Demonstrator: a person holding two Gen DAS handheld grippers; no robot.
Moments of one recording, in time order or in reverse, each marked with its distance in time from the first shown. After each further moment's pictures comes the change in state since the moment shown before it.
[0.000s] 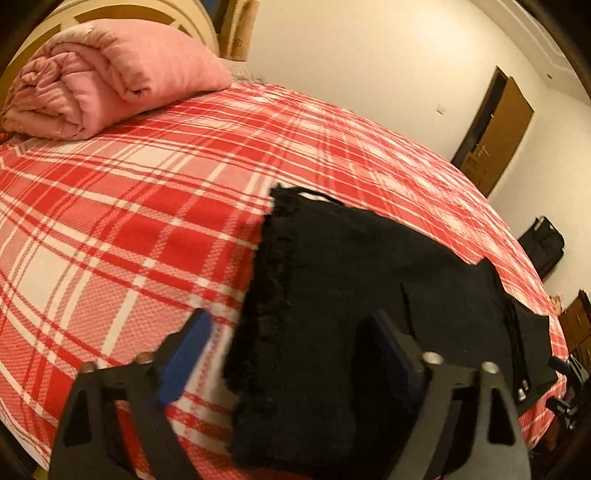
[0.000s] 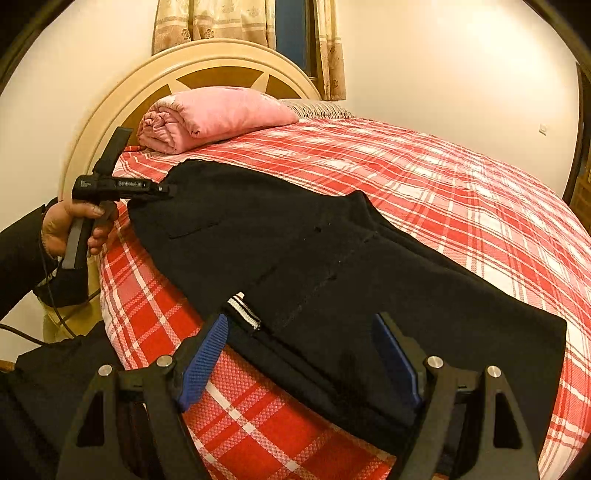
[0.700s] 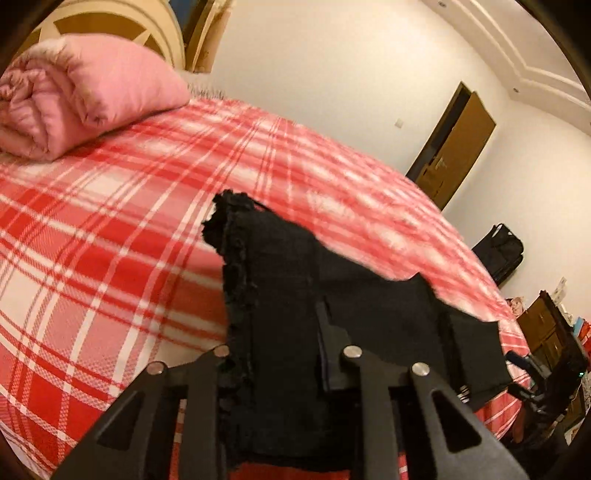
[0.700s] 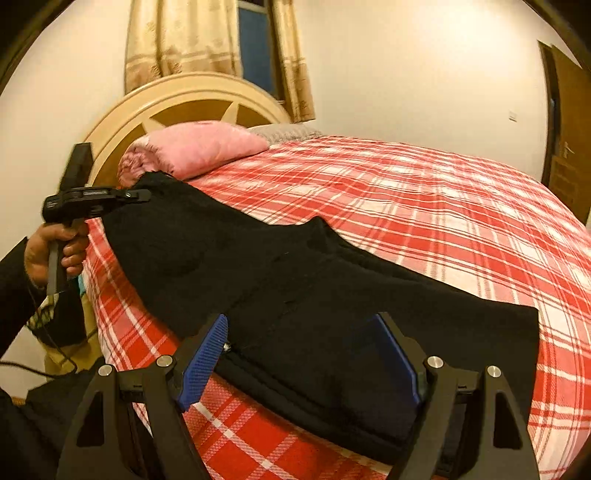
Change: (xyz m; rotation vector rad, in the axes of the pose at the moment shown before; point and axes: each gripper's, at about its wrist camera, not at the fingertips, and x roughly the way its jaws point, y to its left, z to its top) left arm -0.039 -0.027 0.015 0.006 -0.072 -0.186; right arm -0.034 -0.040 0.003 0.143 -0.099 -0.054
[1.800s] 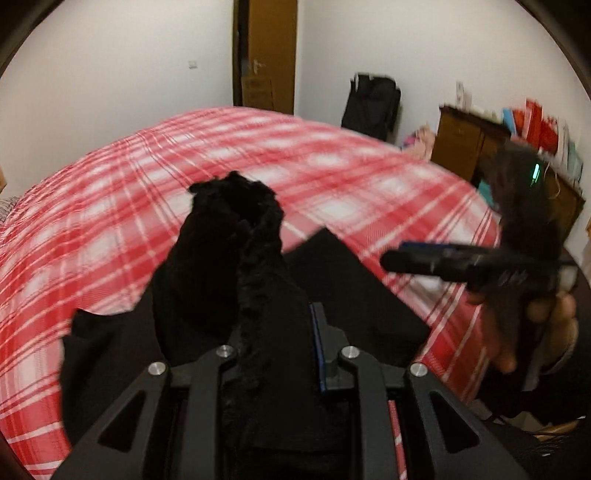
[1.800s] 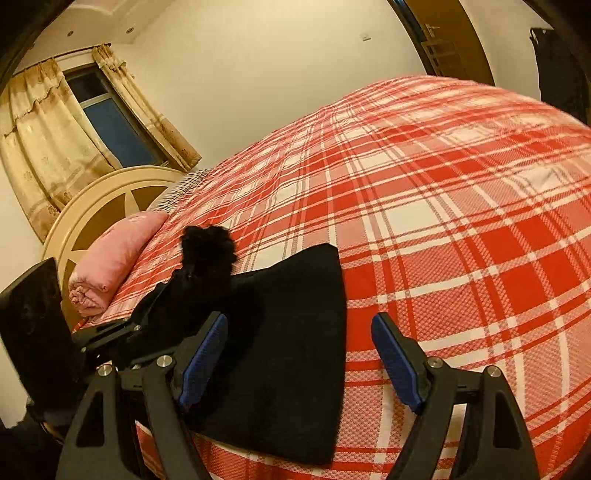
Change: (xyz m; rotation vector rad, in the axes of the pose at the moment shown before) left arm 0.120 -0.360 -0.088 0.731 0.242 -0.253; right arm -0.057 -0.189 -0.050 0.603 -0.031 -0.063
